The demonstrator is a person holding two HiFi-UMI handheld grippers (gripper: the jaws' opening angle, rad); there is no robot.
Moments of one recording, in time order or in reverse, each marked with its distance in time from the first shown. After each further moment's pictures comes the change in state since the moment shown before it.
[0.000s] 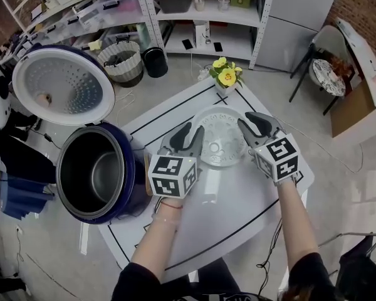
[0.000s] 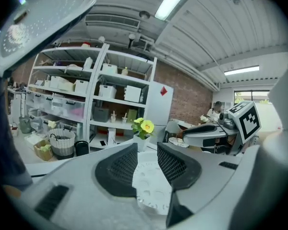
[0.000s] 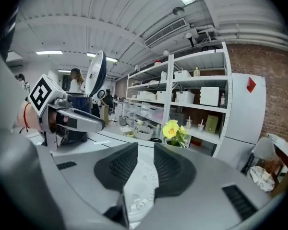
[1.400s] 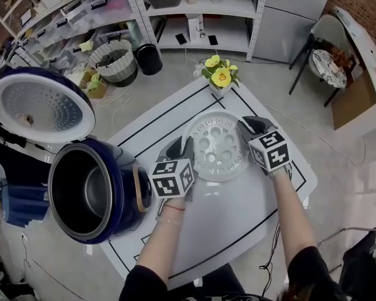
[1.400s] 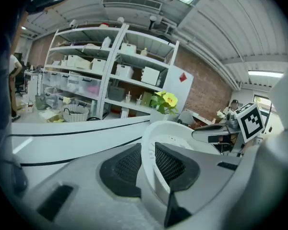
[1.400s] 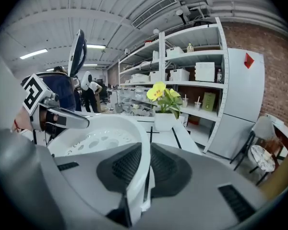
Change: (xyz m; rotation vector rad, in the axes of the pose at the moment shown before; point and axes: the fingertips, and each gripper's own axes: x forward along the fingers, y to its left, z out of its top) left arm 0.042 0.043 -0.084 -0.178 0.179 0.135; right arm 0.054 -0.044 -0.090 0.105 0.196 -0.013
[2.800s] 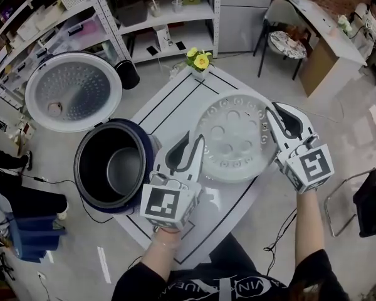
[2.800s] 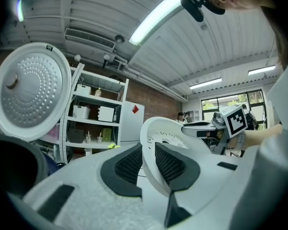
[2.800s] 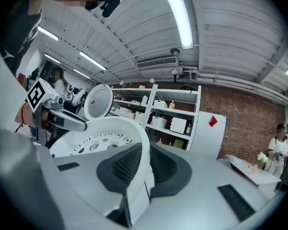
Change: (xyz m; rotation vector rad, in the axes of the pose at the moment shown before) left arm -0.261 -0.112 0.089 0.358 -0.345 -0.436; right arm -0.292 0.140 0.121 -0.161 -0.400 -0.370
